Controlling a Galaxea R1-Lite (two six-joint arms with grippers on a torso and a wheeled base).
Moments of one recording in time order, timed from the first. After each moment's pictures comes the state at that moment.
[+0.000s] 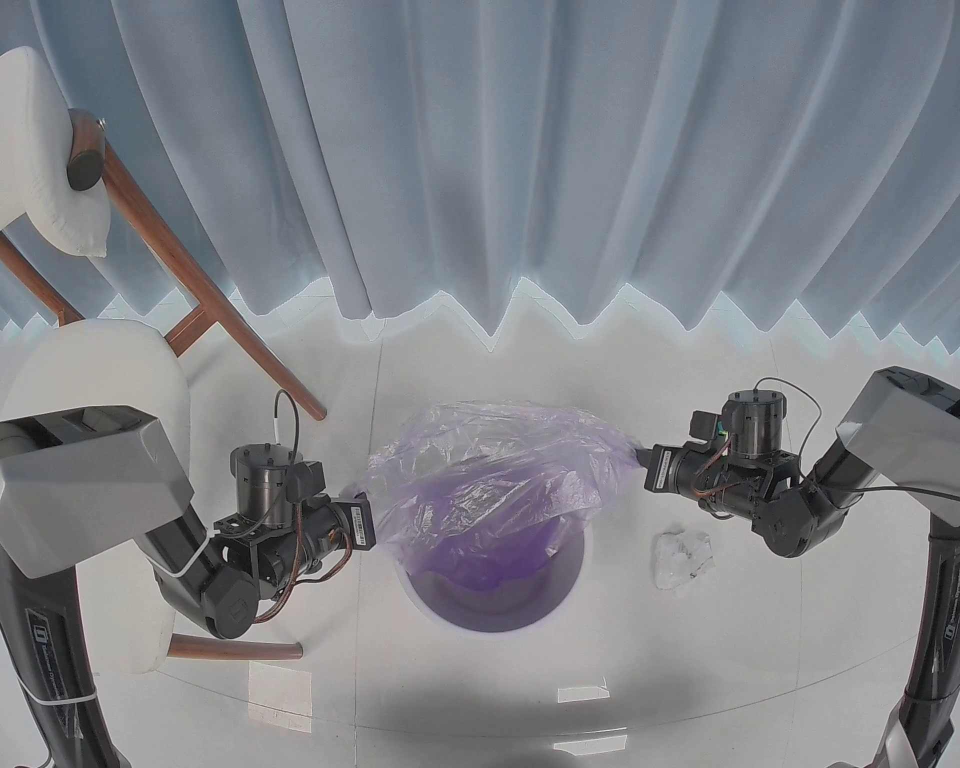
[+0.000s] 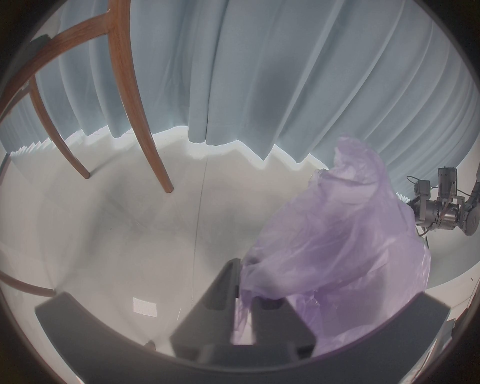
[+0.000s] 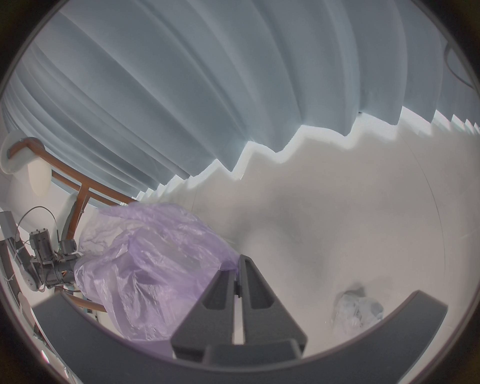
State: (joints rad) left arm -0.36 2.19 -0.69 -1.10 0.07 -0.22; right arm 0.29 2.24 -0.97 -0.89 0.23 0.30
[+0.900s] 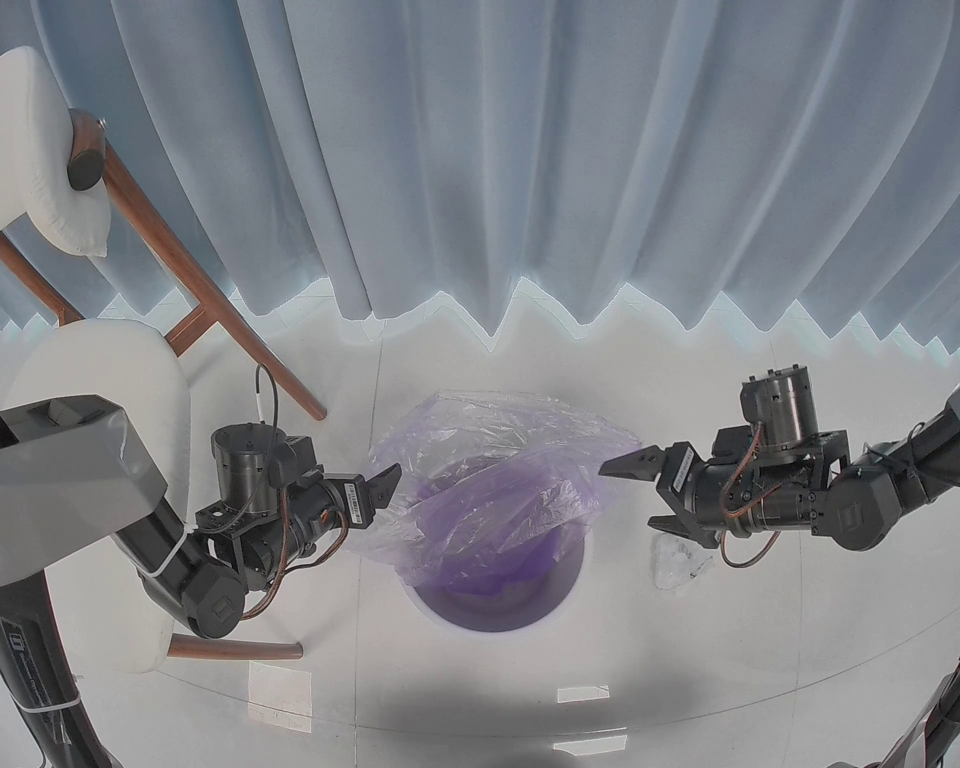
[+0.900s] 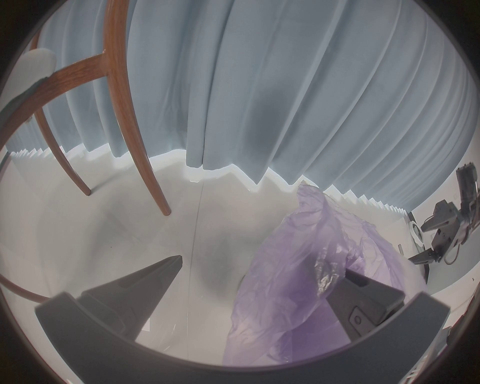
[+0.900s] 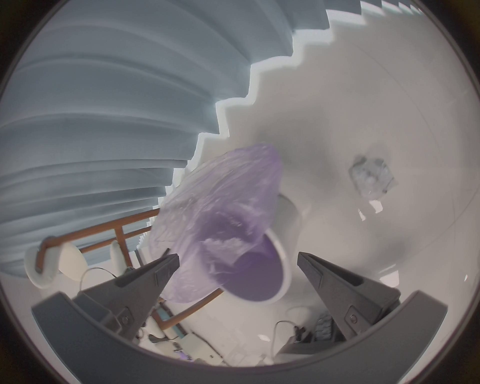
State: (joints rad) left arm -0.38 2.09 -0.66 -1.15 0.09 -0.23; right arm 0.43 1.87 -0.85 -0.39 0.25 0.90
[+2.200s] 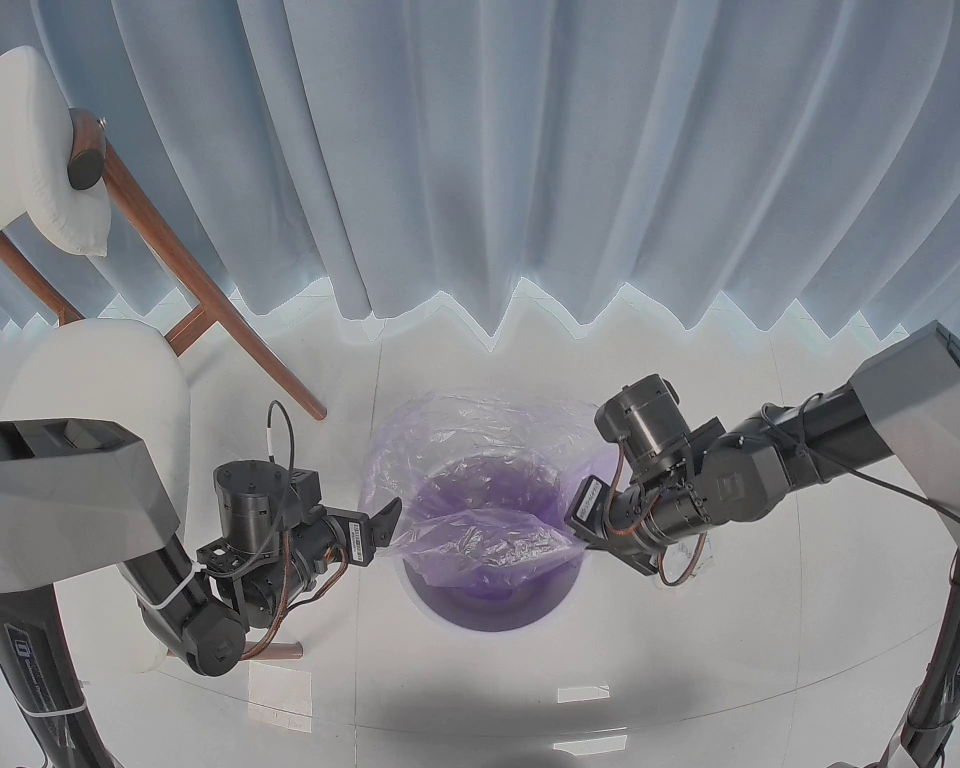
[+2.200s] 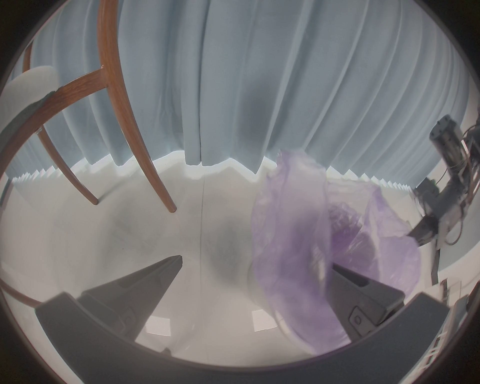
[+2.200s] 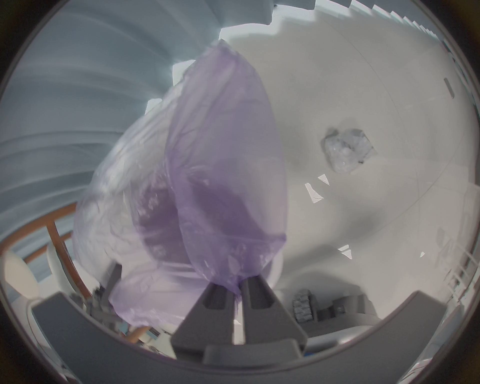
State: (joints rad) left arm -0.43 2.10 -0.53 -1.27 0.16 -0.13; right arm 0.61 2.11 -1.30 0.14 0.01 1.02
